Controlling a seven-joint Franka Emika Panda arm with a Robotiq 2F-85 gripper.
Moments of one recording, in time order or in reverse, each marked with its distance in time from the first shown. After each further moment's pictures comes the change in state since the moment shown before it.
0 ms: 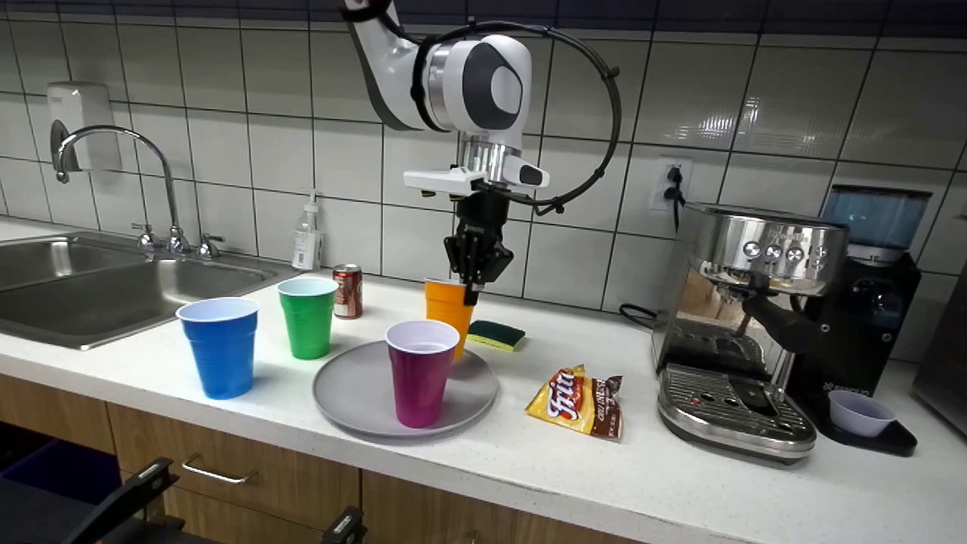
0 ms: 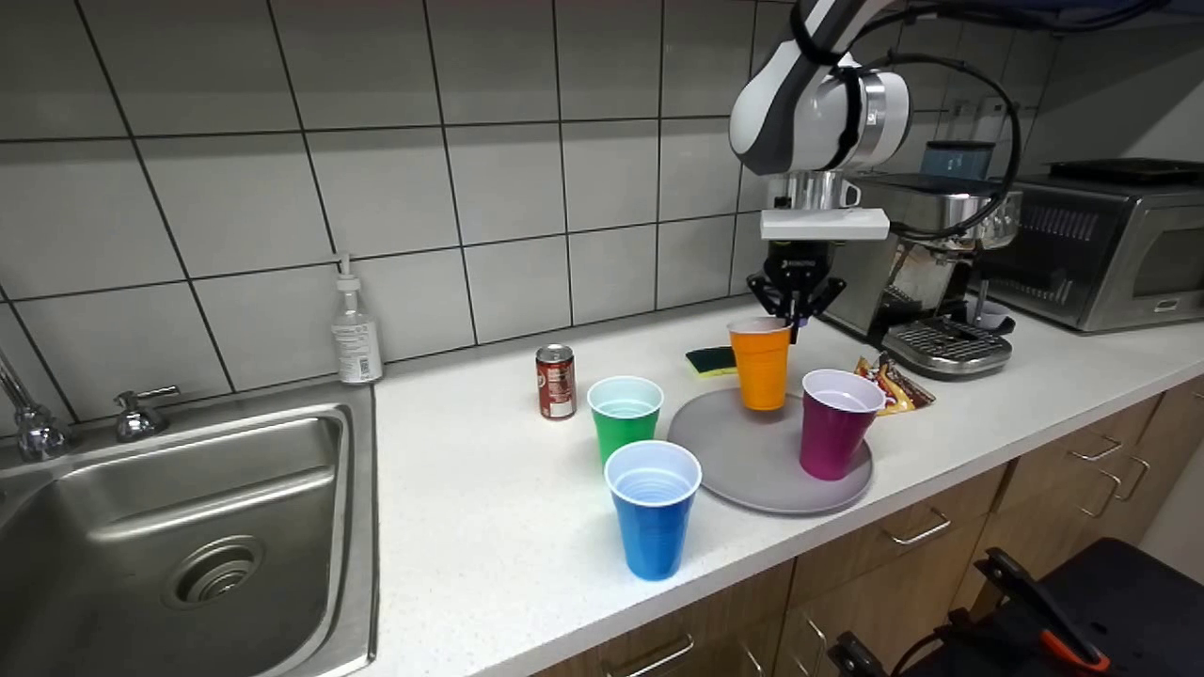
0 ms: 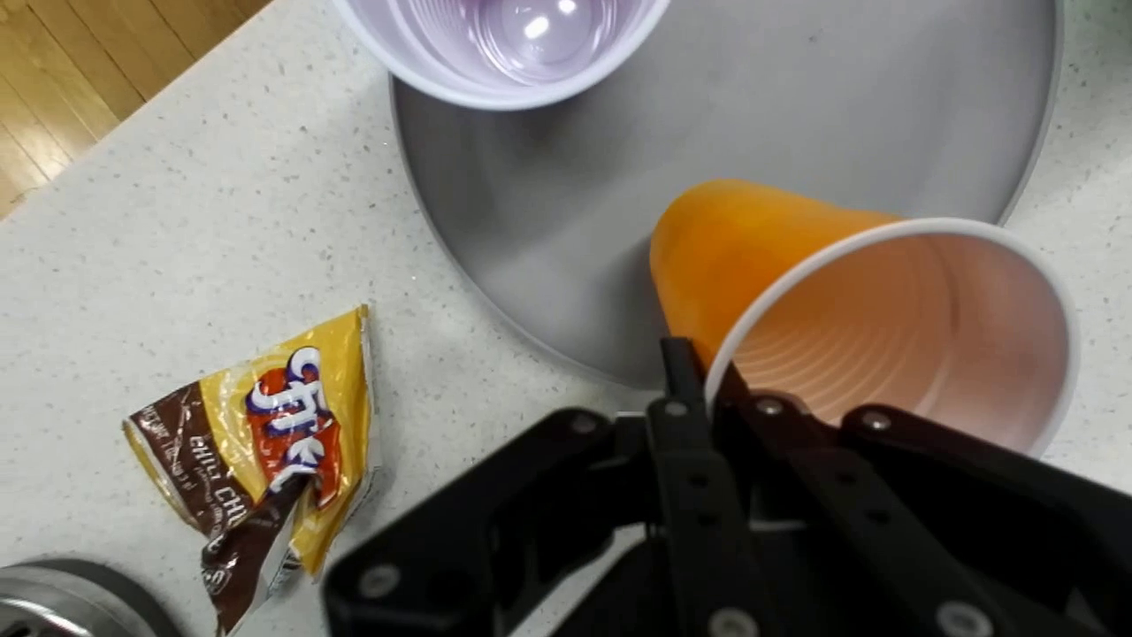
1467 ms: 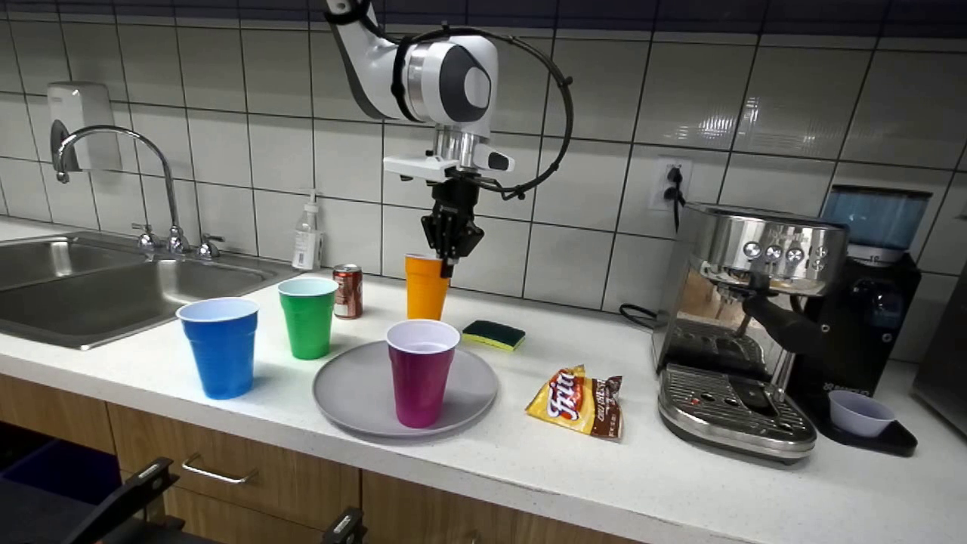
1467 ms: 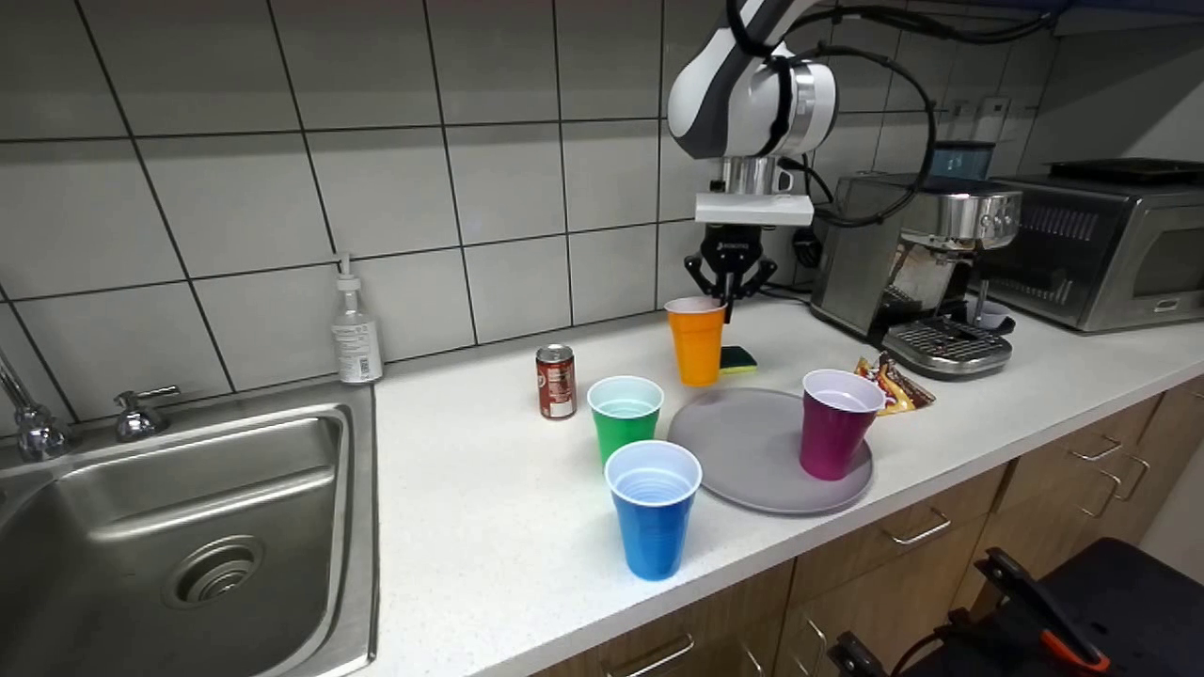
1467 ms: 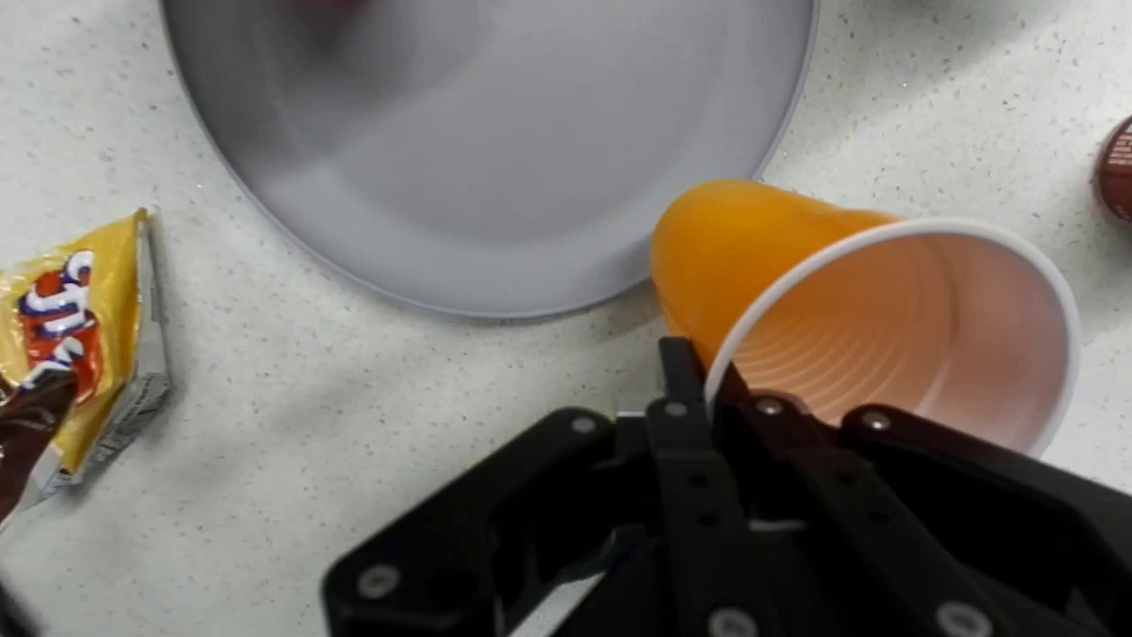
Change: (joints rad) arm 0.034 0.078 0.081 0.163 0.024 -0.021 0.033
